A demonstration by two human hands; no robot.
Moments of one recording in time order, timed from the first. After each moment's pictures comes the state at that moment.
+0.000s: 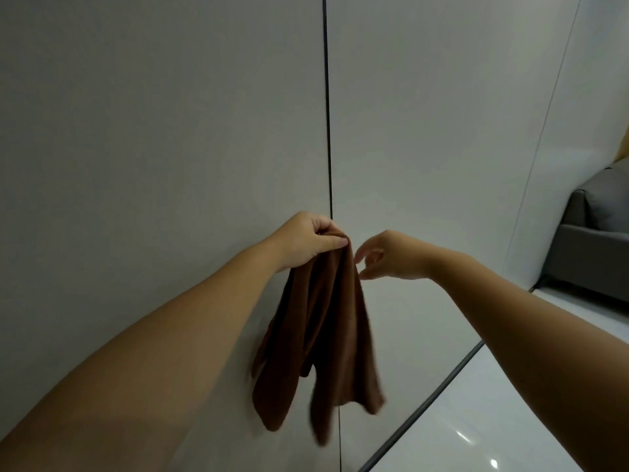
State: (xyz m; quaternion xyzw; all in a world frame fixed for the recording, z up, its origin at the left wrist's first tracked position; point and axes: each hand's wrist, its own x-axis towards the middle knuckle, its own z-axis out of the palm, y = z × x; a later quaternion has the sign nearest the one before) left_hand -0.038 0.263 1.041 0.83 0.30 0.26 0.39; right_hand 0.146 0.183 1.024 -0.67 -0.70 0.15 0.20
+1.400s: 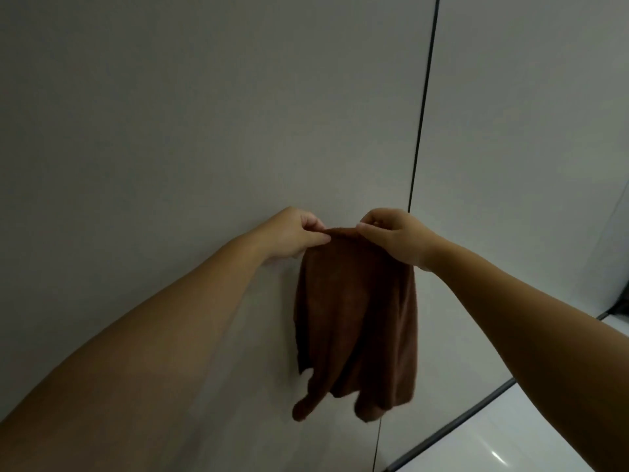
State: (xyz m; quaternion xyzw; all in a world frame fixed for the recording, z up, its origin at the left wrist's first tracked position) left_hand -0.180 0.278 1.040 0.81 0.42 0.25 0.33; right_hand 0.023 0.217 1.033 -0.59 -0.68 0.23 0.37
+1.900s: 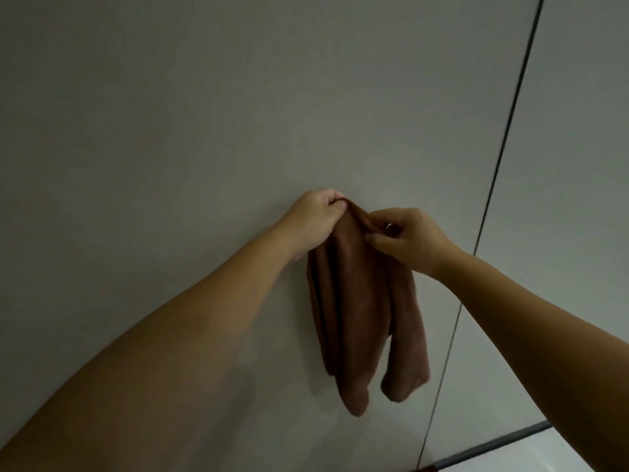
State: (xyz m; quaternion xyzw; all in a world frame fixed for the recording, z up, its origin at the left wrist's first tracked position) left_hand -0.236 0.249 1.033 0.71 0.46 0.41 0.34; right_hand -0.057 0.220 1.009 -0.46 -0.76 0.19 0.40
